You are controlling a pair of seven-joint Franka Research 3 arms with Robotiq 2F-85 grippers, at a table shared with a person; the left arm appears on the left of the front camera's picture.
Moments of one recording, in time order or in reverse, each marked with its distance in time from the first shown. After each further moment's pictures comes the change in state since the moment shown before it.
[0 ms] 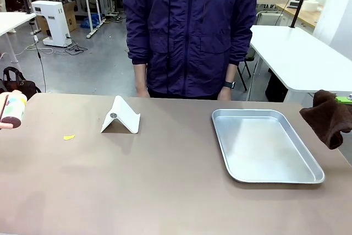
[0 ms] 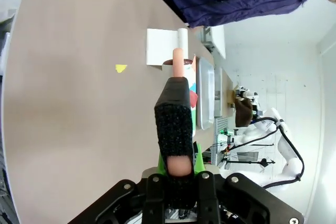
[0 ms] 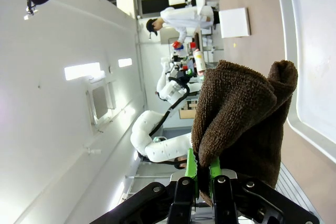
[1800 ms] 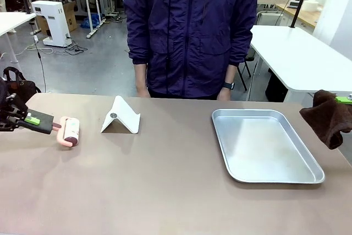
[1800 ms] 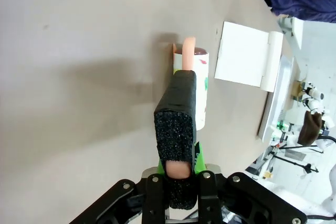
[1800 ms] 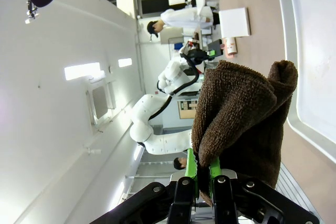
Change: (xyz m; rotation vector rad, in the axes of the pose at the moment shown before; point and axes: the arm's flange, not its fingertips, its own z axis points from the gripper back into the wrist) left arm 0.066 0.010 -0.176 0.344 0.183 0.083; right arm 0.000 0.000 0.000 0.000 0.000 0.000
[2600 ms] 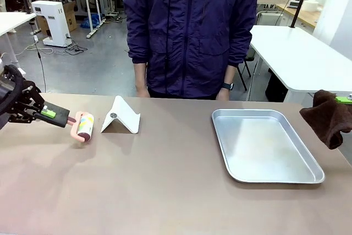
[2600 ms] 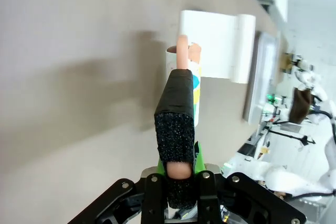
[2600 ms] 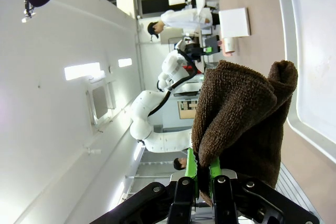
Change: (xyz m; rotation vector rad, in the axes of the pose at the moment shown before) left arm 0.016 -0.040 -0.012 -0.097 0.075 -0.124; right arm 0.000 0.000 0.000 0.000 0.000 0.000
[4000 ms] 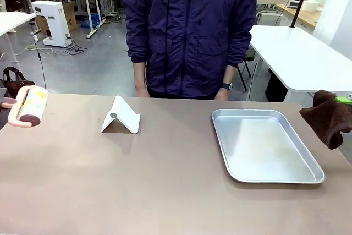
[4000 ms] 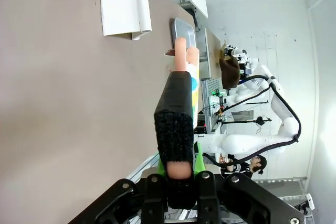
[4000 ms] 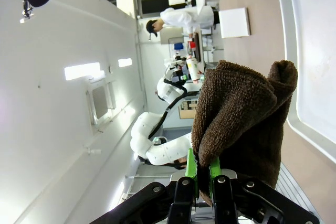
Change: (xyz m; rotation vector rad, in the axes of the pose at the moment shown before) left arm -0.135 0.009 0.134 -0.299 -0.103 -0.119; right arm 0.000 0.000 0.000 0.000 0.000 0.000
